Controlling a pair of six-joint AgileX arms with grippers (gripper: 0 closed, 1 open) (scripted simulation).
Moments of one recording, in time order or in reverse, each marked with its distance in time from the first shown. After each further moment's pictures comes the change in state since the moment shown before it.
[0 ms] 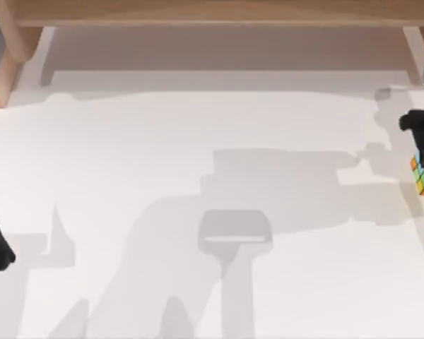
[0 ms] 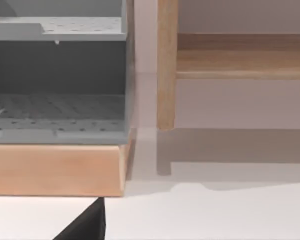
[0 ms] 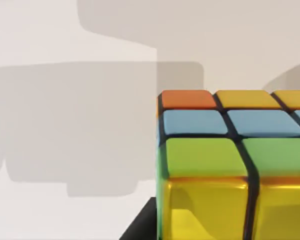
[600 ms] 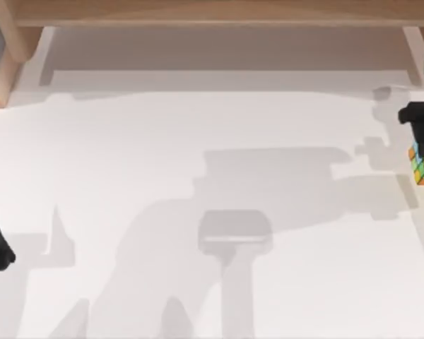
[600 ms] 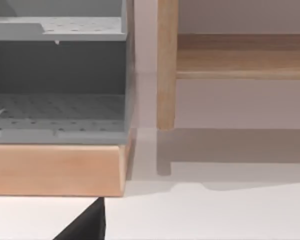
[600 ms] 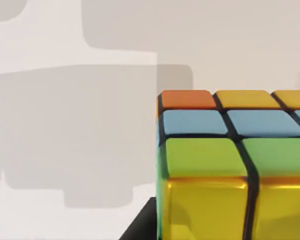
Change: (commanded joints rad) left arm 0.000 0.000 0.000 0.000 0.000 0.000; right arm -0.001 -0.009 -0.007 0.053 0.004 0.003
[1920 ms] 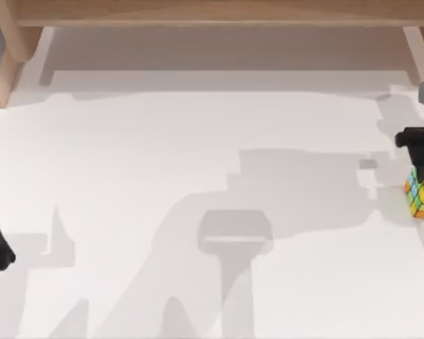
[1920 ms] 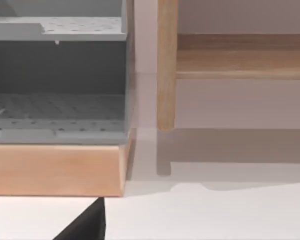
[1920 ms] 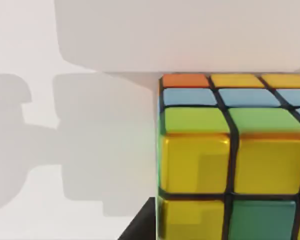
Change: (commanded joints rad) left arm 0.000 0.000 0.000 0.000 0.000 0.000; right arm -0.010 0.055 -0.049 0.000 0.006 -0.002
